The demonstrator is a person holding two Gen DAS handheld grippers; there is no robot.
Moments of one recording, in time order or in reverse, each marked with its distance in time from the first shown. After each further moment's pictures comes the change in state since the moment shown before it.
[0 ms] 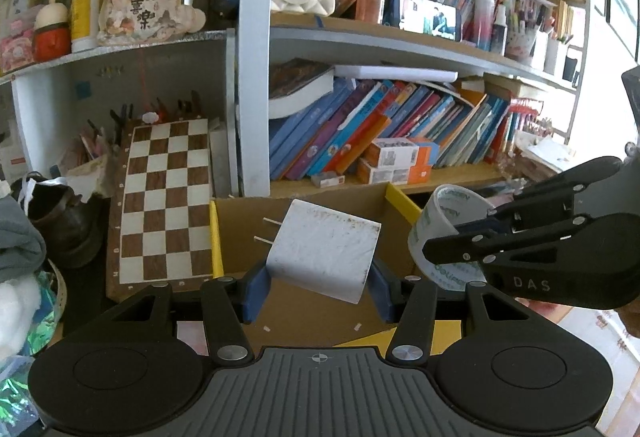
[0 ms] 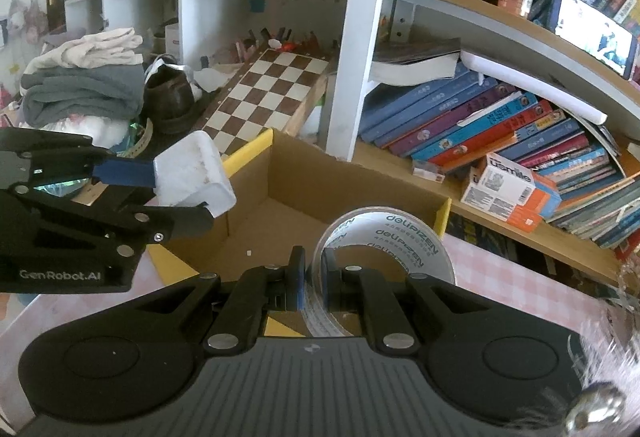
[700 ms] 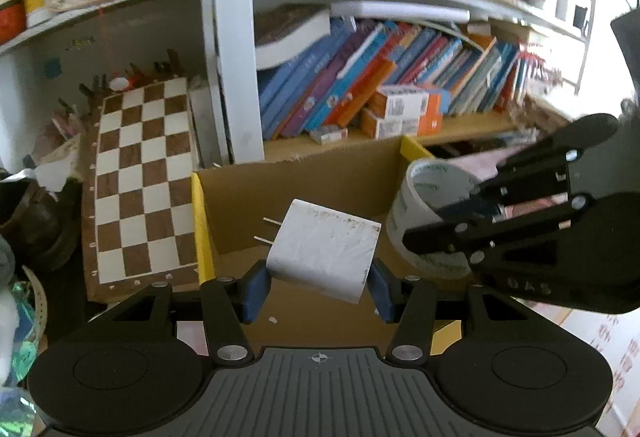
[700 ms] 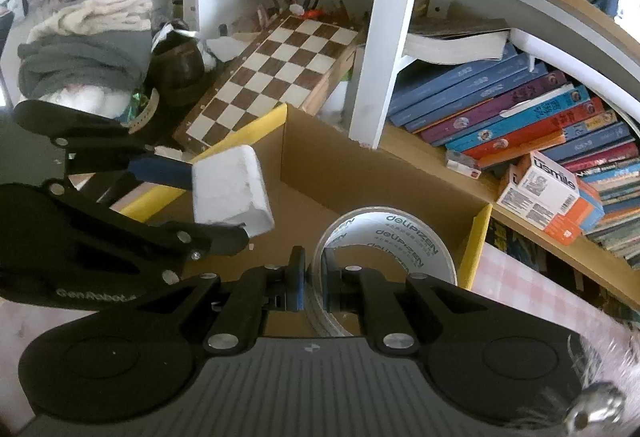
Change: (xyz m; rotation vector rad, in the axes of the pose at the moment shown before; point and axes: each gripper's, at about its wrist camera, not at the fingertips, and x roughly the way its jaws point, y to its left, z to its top) left arm 0.062 0.007 0.004 0.078 0.160 -0.015; right arm 0.058 -0.009 0.011 -0.072 0.080 0.078
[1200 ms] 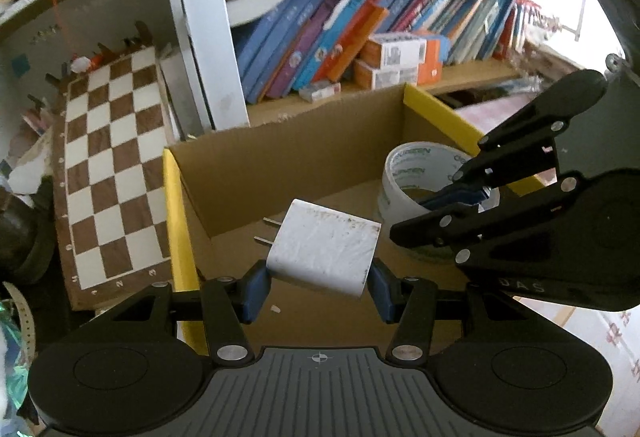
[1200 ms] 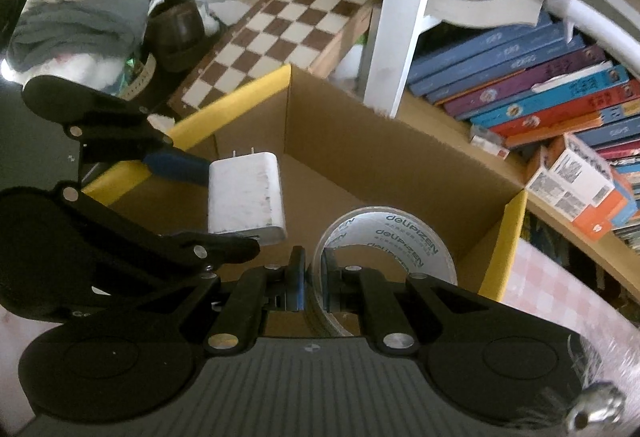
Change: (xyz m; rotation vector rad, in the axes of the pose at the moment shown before) left arm 0.043 0.000 0.000 0.087 0.126 -0.007; right arm 0.044 -0.011 -0.002 -0.015 0.100 0.056
